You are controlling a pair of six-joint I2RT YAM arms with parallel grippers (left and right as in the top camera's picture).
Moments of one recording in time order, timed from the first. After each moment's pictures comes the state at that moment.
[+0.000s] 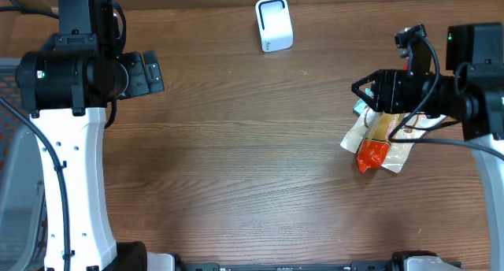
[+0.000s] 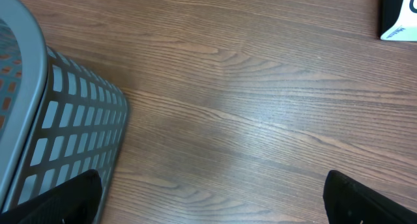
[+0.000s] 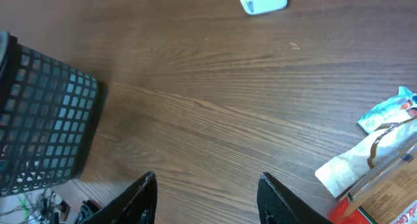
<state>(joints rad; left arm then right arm) 0.01 1.59 2.03 -1.50 -0.17 -0.20 0.04 1.38 1.58 -1.16 -0.61 0.07</state>
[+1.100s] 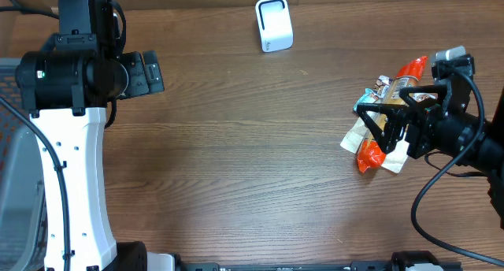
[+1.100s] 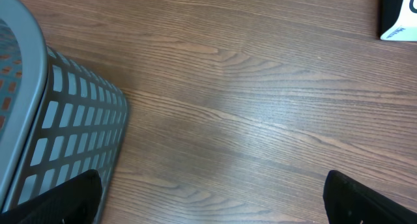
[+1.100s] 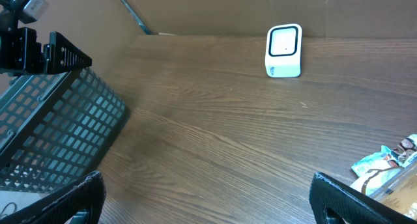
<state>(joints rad) 0.01 1.59 2.03 -1.50 -0.17 -0.20 0.05 1.07 1.58 -1.13 -0.62 0.07</state>
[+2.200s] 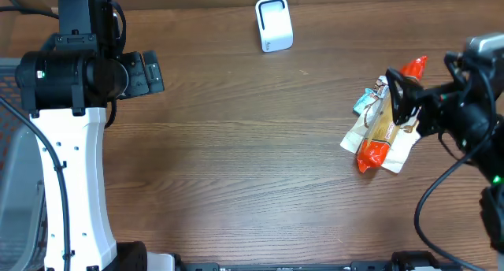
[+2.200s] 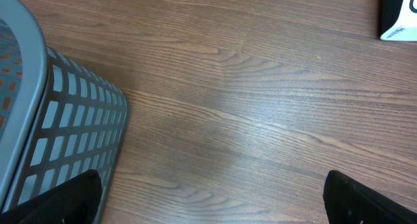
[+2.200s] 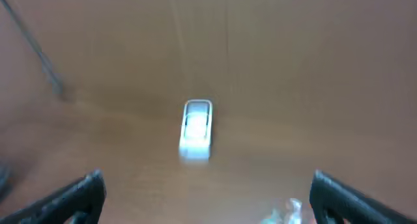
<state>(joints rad) 0.01 1.59 2.03 -1.50 -0.17 -0.20 0.05 0.94 1.37 -0.70 -0.30 0.02</state>
